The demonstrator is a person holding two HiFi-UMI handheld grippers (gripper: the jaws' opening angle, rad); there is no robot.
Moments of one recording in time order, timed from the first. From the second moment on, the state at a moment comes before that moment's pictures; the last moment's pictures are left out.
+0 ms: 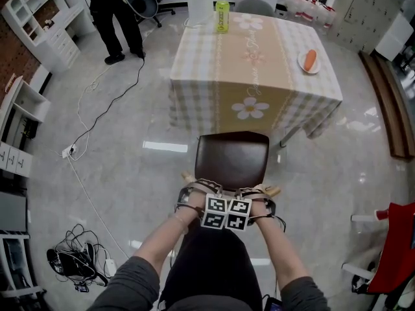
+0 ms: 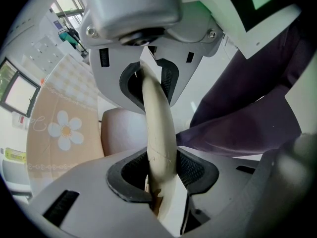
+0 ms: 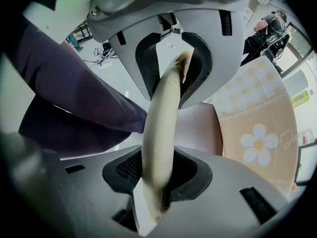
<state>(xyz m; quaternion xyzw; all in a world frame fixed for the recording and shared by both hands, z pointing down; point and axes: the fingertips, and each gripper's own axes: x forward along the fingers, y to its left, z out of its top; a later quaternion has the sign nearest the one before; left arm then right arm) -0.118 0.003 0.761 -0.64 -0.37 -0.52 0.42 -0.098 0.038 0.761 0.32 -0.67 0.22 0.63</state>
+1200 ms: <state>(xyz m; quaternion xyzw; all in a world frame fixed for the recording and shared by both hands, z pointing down) -0.155 0.038 0.763 -0.65 -0.37 -0.53 0.41 -0.133 0.072 0.762 0.32 -0.67 0.22 0.64</state>
